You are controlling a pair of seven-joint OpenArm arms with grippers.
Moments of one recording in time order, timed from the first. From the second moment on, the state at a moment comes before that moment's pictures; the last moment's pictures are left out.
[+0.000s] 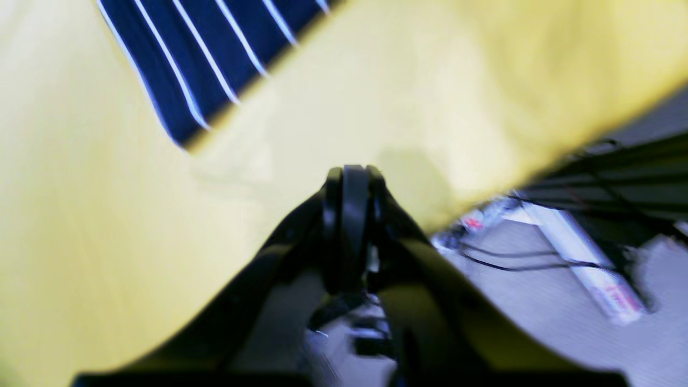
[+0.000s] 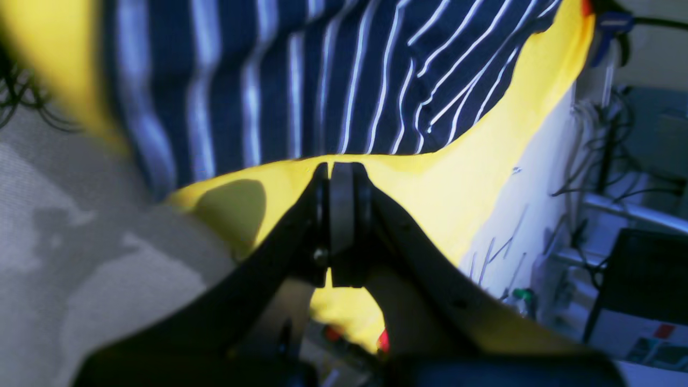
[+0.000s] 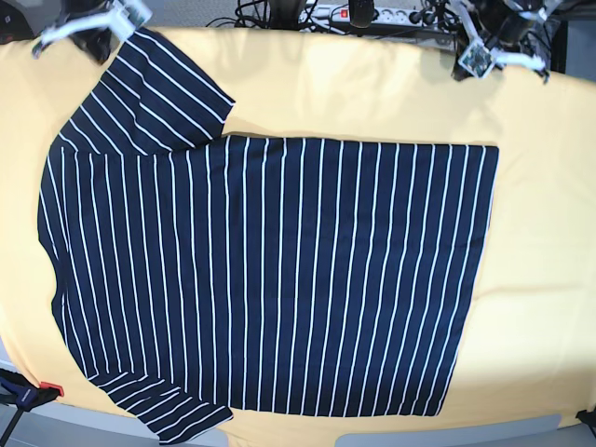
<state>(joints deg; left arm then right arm) 61.7 -35.9 -13.0 133.1 -6.1 -13.8 26.6 -66.1 35.4 -1.5 132.9 -33.7 -2.4 -32.7</state>
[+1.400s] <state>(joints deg) 22.1 -63.5 8.7 96.7 18.9 -28.4 -5.9 -56.0 34.4 2.0 132.9 -16.9 6.0 -28.3</state>
